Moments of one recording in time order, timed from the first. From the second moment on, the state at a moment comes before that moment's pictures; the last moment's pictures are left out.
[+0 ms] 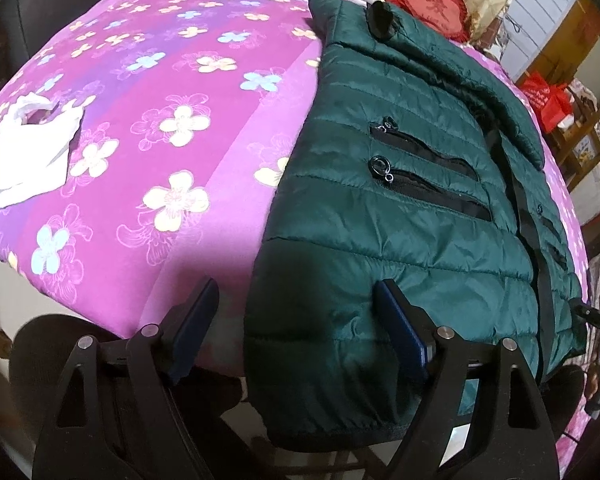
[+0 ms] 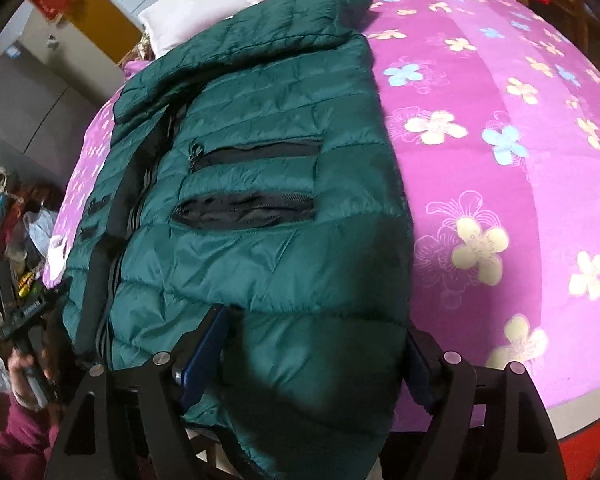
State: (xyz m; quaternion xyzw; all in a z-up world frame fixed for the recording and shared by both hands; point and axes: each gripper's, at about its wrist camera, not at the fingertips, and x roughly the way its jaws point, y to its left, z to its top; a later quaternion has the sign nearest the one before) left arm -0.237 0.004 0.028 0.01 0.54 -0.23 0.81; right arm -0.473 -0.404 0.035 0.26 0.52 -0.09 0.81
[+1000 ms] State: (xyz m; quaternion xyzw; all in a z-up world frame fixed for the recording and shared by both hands) left arm -0.250 -0.006 0.027 0.02 0.55 -0.23 0.80; right arm -0.479 -0.401 0.030 0.30 0.49 0.00 0.82
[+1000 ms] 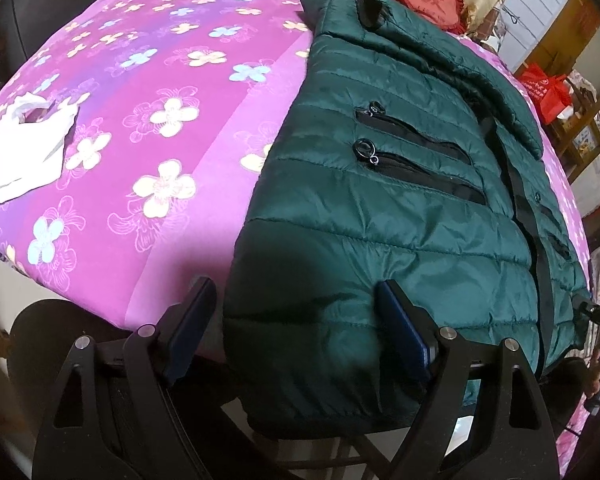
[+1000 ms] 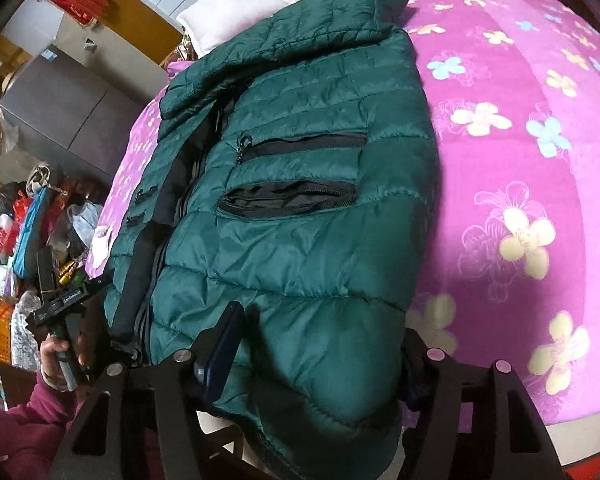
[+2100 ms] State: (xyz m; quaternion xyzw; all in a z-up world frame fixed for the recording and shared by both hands) left arm -0.219 -0.023 0.110 -0.03 0.45 -0.29 0.85; right arm -0.450 -0.414 0.120 0.28 0.36 -0.02 0.89
